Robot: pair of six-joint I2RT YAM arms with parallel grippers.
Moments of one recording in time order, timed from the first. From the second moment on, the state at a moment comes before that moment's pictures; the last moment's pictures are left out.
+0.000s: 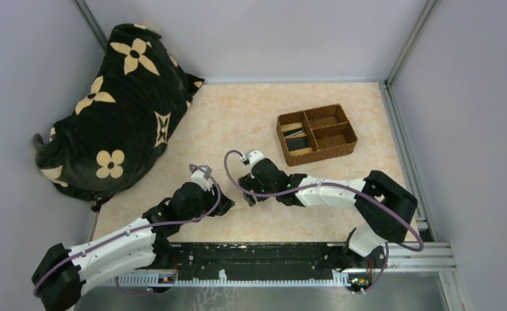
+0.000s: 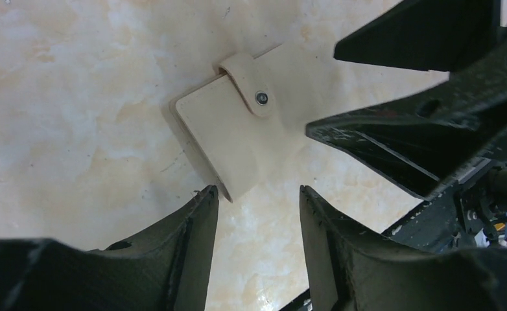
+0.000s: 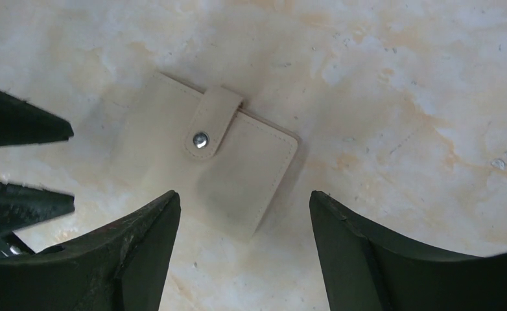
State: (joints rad) left arm -0.82 0.81 0.26 0.00 -0.08 -0.71; right arm 1.00 1.51 0.78 -0.02 0.11 0.31
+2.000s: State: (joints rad) left arm -0.95 0.93 0.11 0.21 -0.33 -1.08; right arm 0.91 1.79 1.06 -0.13 0.01 0.35
